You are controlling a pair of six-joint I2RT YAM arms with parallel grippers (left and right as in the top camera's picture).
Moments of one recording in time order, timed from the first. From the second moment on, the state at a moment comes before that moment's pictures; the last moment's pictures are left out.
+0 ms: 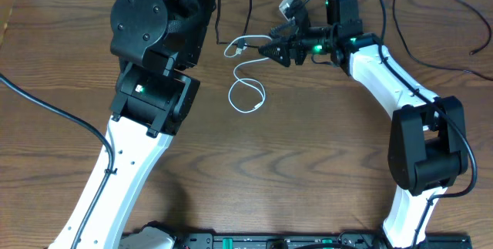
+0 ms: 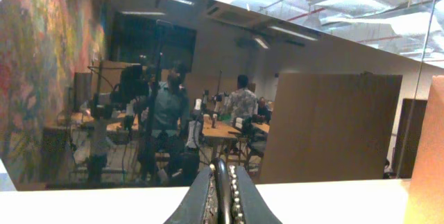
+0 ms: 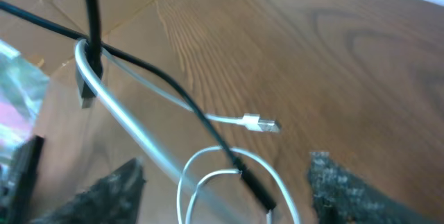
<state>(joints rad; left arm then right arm) -0.45 1.41 1.63 0.18 -0.10 -0.15 0.27 2.02 1.49 -0.13 -0.97 -0.13</state>
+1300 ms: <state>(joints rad) -0.45 1.40 1.63 -0.06 -0.12 -0.15 0.22 1.98 1.50 -0.66 -0.52 -0.04</state>
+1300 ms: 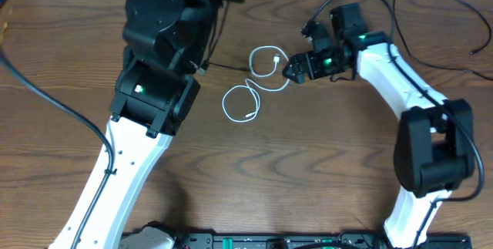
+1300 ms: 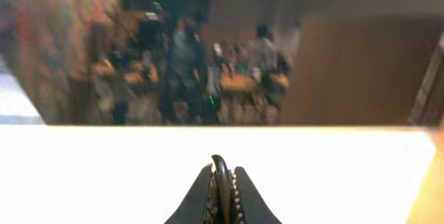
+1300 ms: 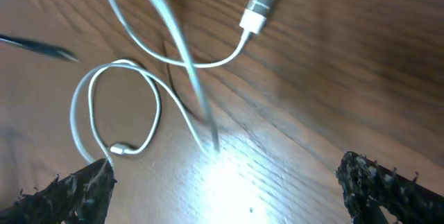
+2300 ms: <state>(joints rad) -0.30 1.41 1.63 -0.42 0.94 -0.09 0.19 1.52 1.55 -0.50 -1.09 -0.45</state>
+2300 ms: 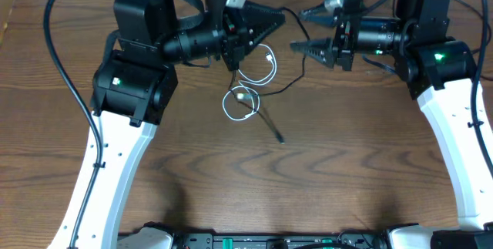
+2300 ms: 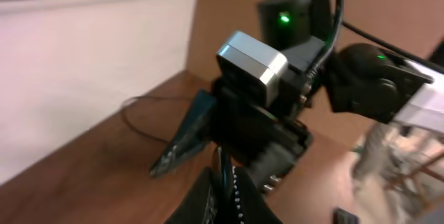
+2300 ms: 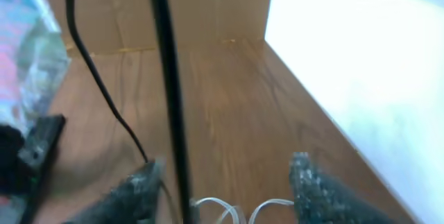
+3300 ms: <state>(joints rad) -0.30 1.46 1.63 -0.43 0.93 -0.11 -0.25 1.51 1.68 -0.33 -0.55 0.24</state>
